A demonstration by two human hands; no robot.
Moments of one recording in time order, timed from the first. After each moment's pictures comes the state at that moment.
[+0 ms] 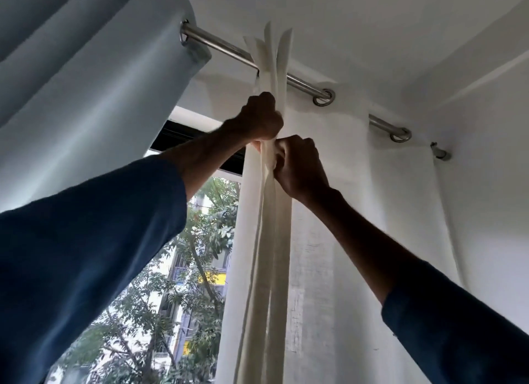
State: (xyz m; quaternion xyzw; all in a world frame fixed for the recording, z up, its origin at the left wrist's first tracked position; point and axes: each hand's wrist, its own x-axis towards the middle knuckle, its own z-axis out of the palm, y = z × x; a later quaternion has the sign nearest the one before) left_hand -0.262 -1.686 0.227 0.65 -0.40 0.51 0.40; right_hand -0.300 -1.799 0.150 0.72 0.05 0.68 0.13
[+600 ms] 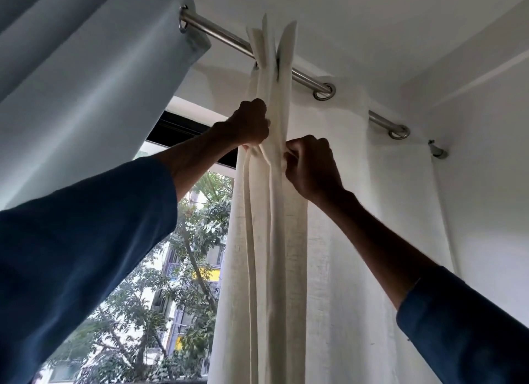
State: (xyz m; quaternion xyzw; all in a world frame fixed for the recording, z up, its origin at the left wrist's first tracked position) left_hand -0.233 -1.683 0.217 0.69 -0.39 0.49 0.35; right_hand -0.308 -1.820 0.143 0.71 0.03 0.69 0.13
